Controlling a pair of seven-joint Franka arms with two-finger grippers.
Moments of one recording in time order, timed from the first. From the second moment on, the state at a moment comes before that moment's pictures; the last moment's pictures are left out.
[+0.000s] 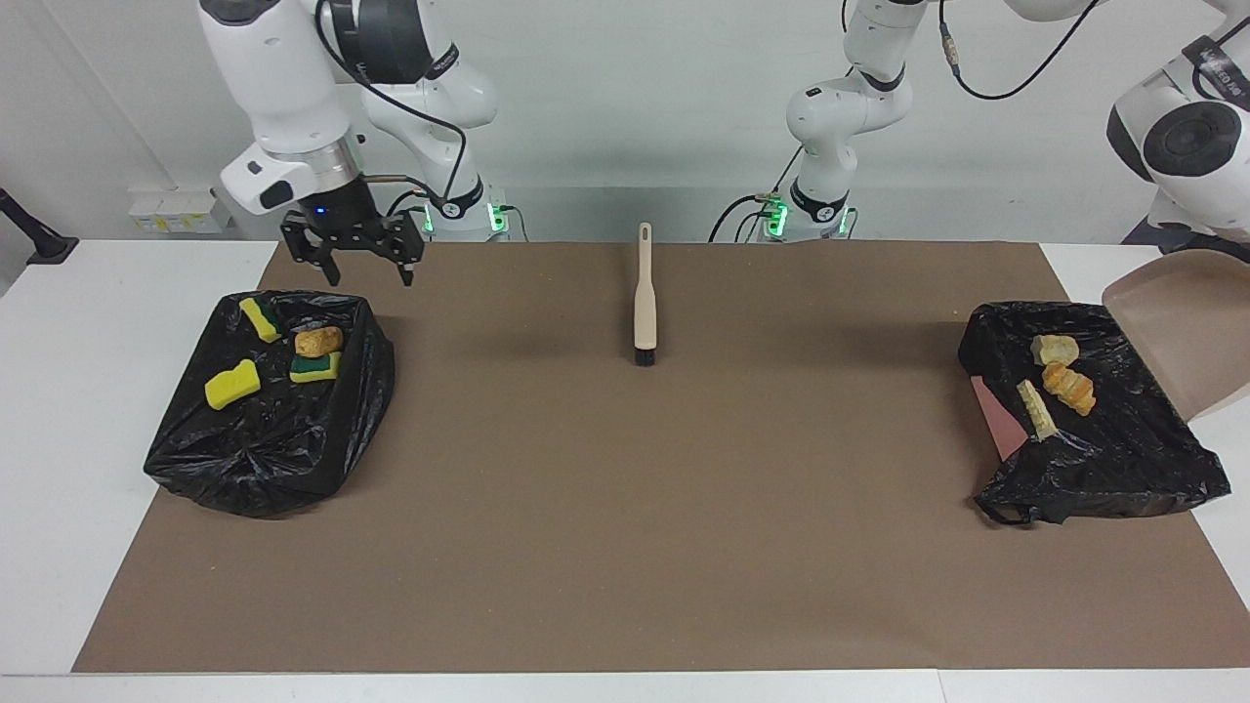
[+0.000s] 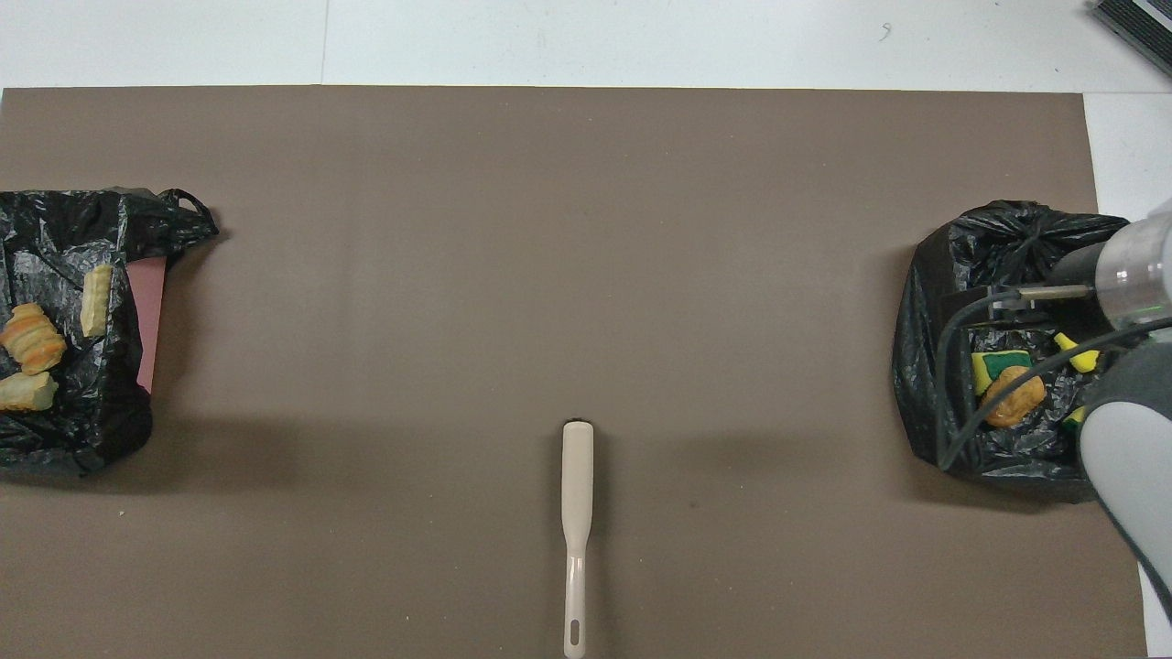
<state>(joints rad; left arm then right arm) 0.26 0.06 -0.05 -1.70 1.09 1.87 1.51 0.08 -0.09 -0.04 -1.75 -0.03 1.73 0.06</state>
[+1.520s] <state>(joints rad) -0.22 0.03 -0.06 -1.69 0.18 1.57 0.23 0.02 -0.11 -0.07 -1.61 -0.04 1.57 -0.03</state>
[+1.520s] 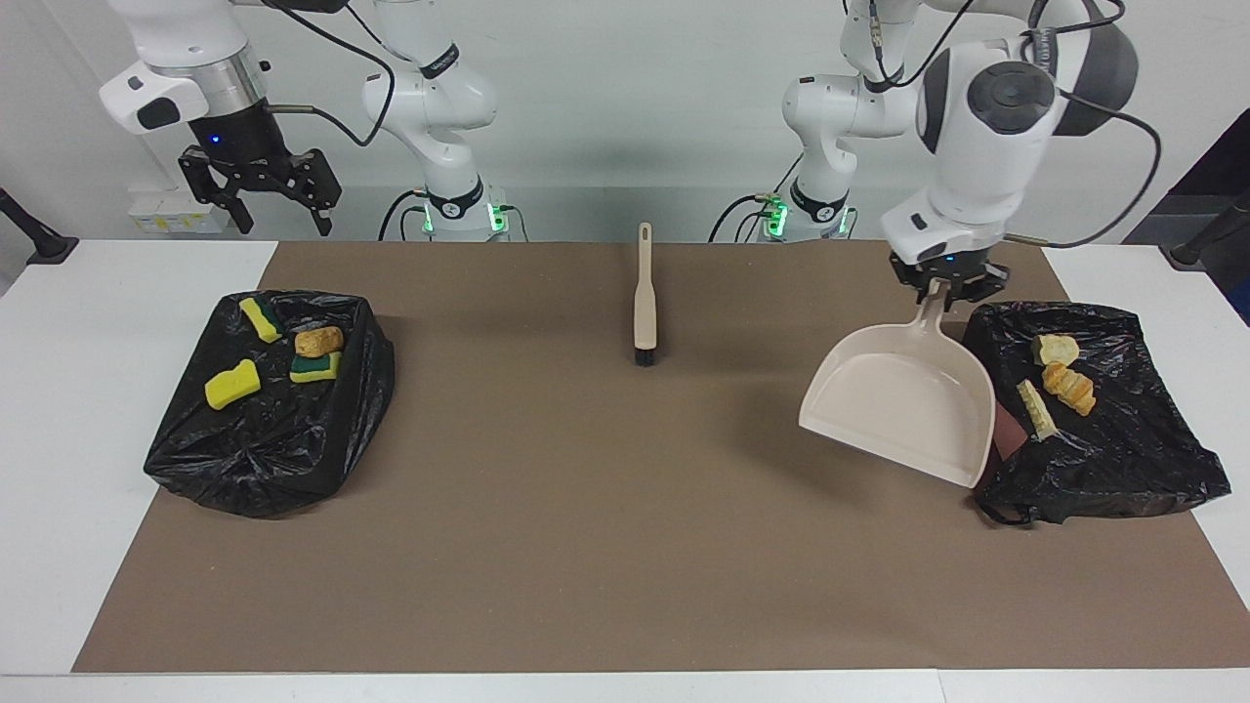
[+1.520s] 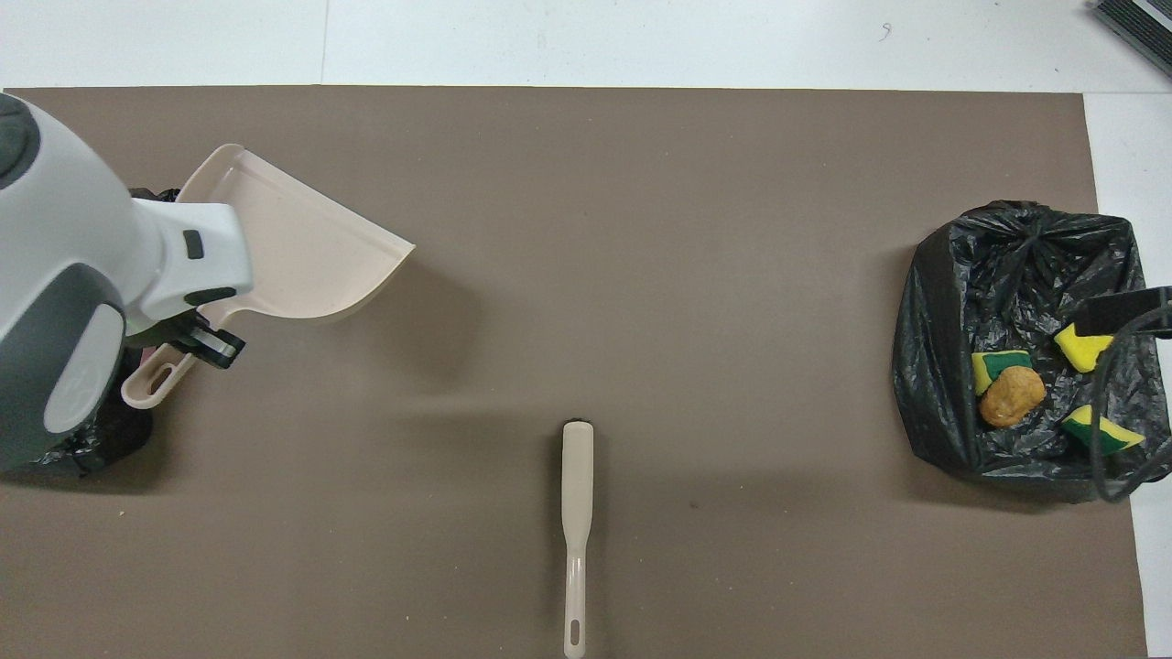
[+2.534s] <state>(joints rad) -0.46 0.16 -0.08 -1.70 -0.10 1.89 -0.37 0.02 -0.11 -0.07 -1.61 -0.04 1.57 -0.03</state>
